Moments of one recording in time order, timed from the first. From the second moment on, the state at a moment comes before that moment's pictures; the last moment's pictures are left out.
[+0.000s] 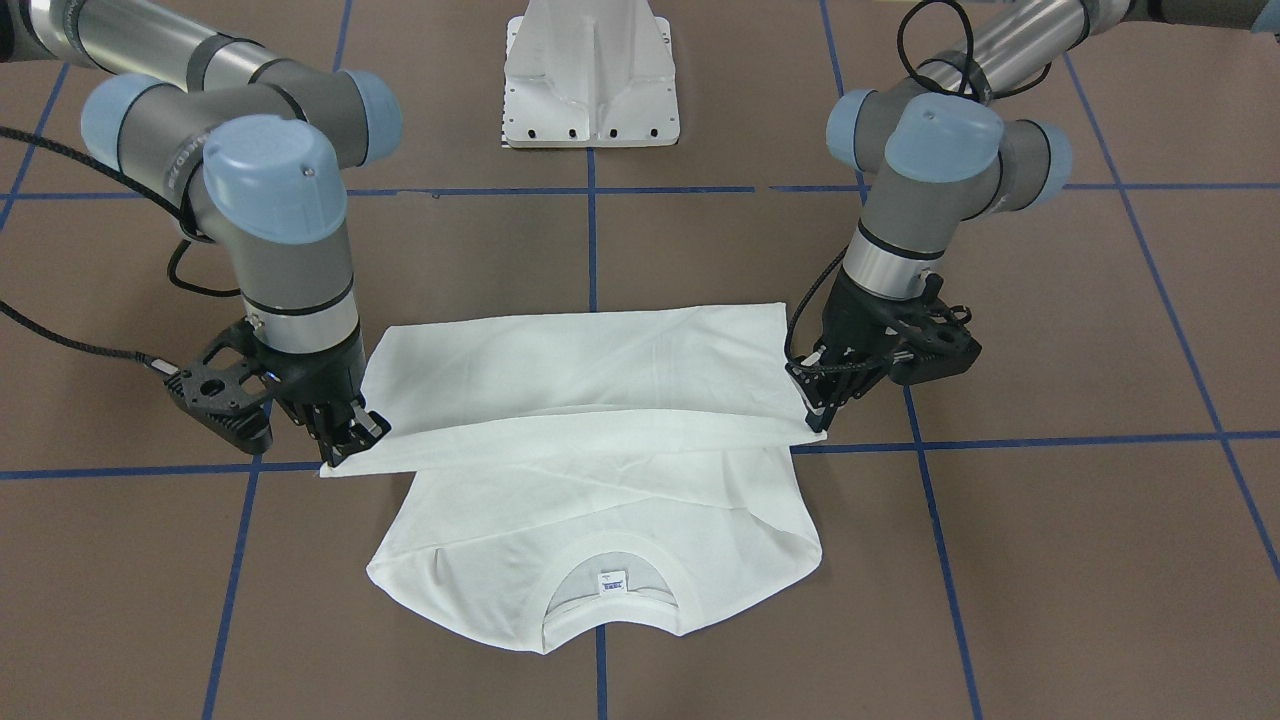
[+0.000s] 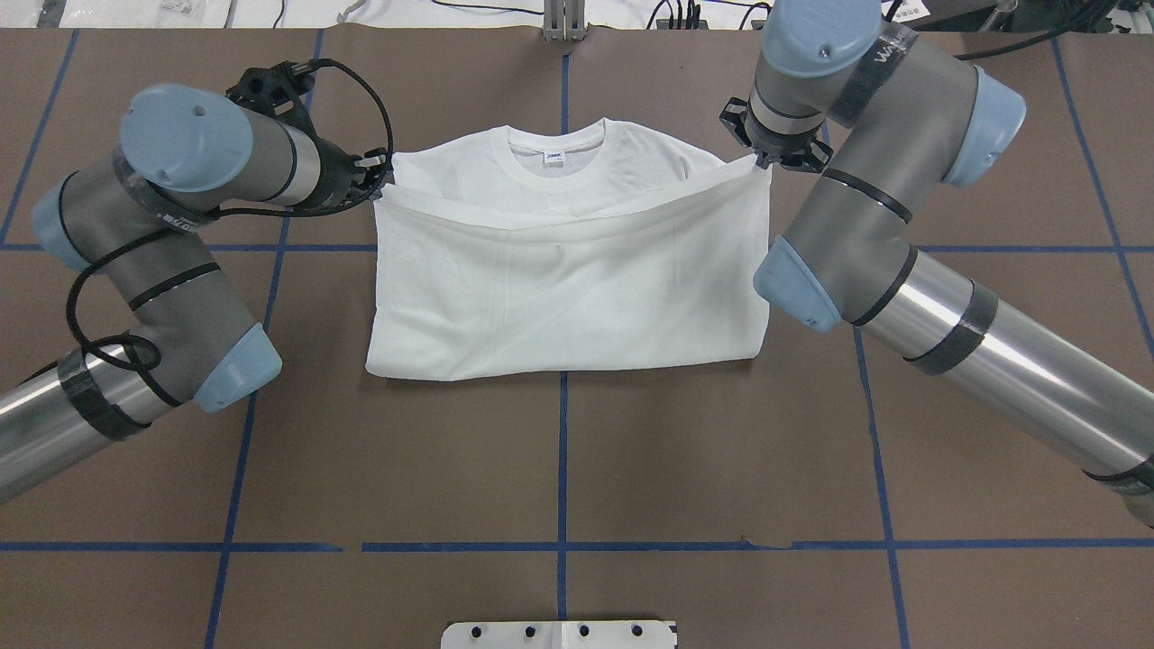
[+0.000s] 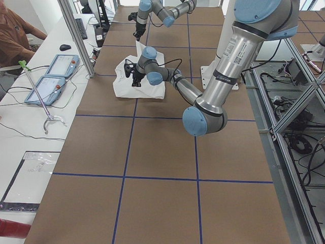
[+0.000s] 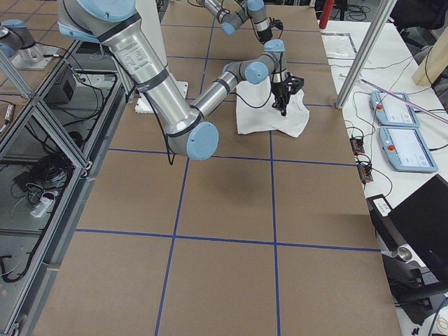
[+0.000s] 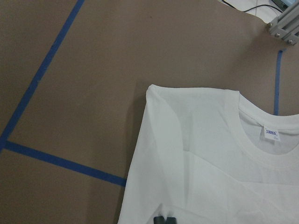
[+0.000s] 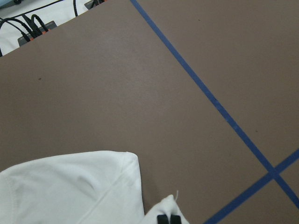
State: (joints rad) left arm -0.77 -2.09 -1.56 -2.08 -1.76 -1.46; right arm 0.83 -0.87 1.53 -1.59 1.76 1.53
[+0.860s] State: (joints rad) left arm -0.85 -2.15 -1.25 -2.49 -1.78 -1.45; right arm 0.77 -0.85 1.32 -1.40 1.73 1.54
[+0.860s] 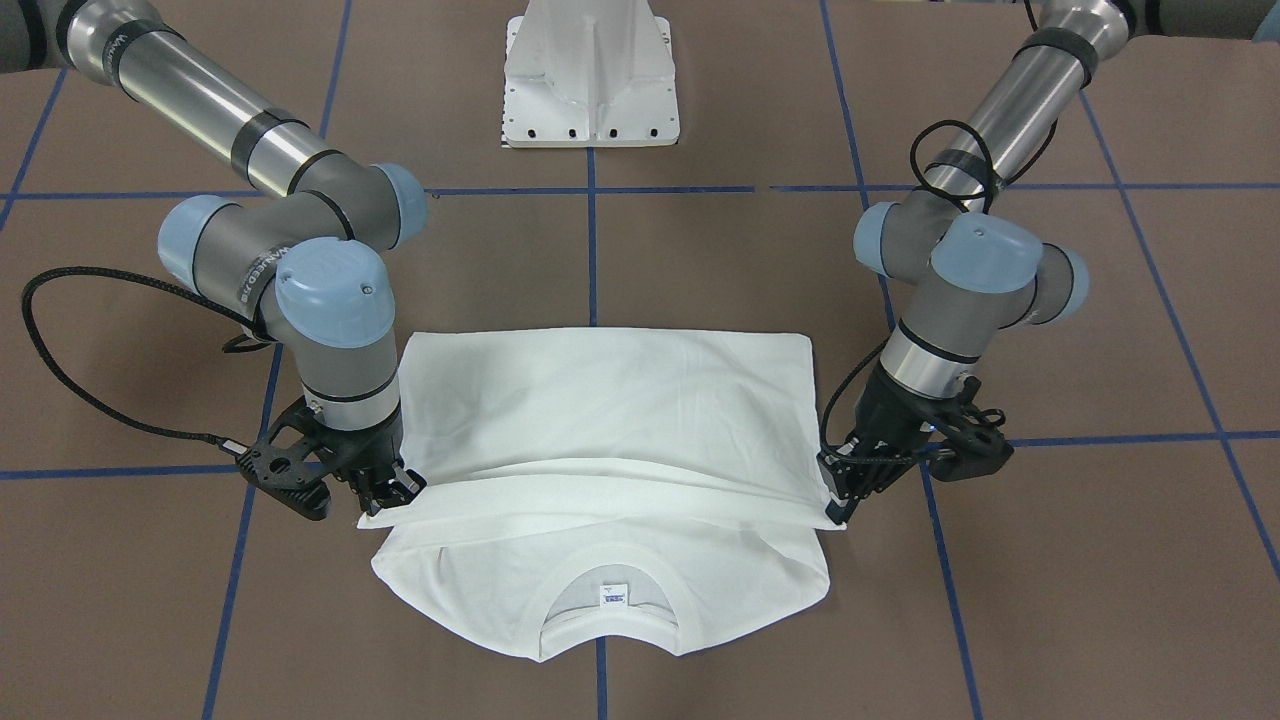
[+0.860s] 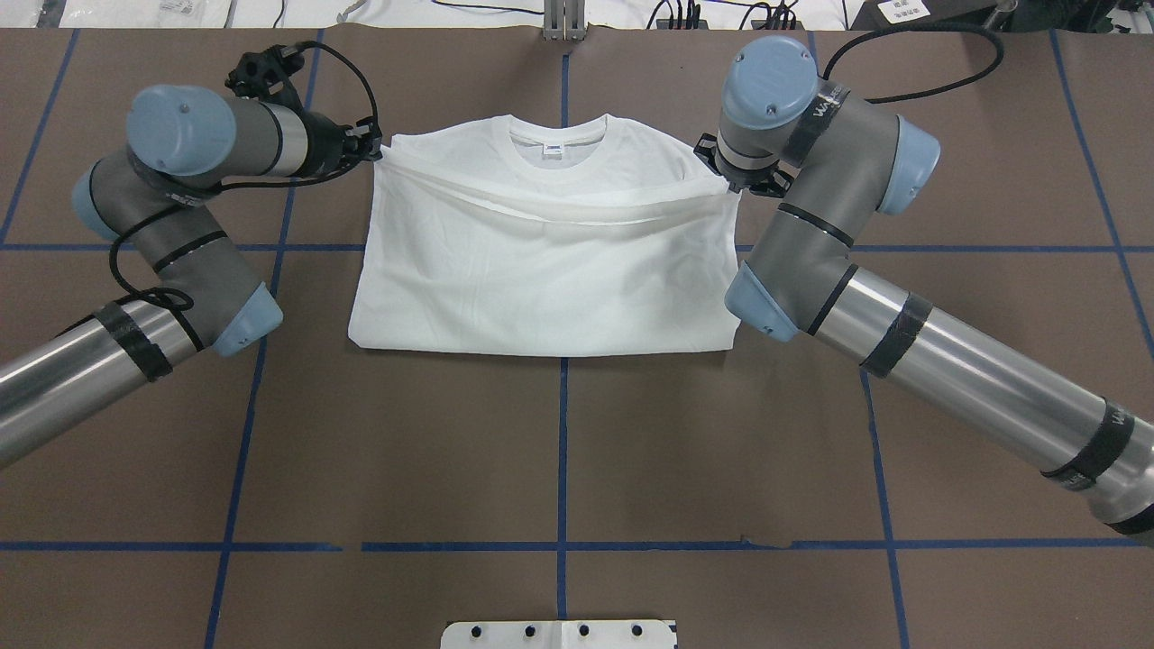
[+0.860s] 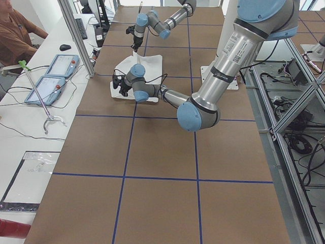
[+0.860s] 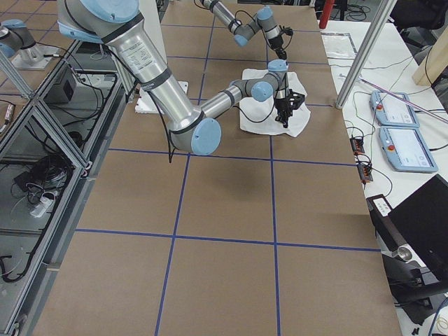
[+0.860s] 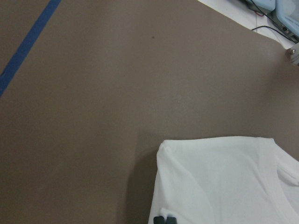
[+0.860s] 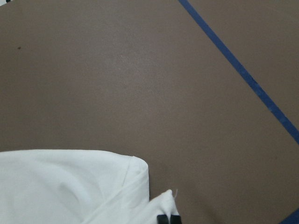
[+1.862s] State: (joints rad) left arm -0.86 -2.23 -1.12 -2.50 -1.80 -1.46; right arm 0.77 -0.85 1.32 -1.36 1.72 1.54
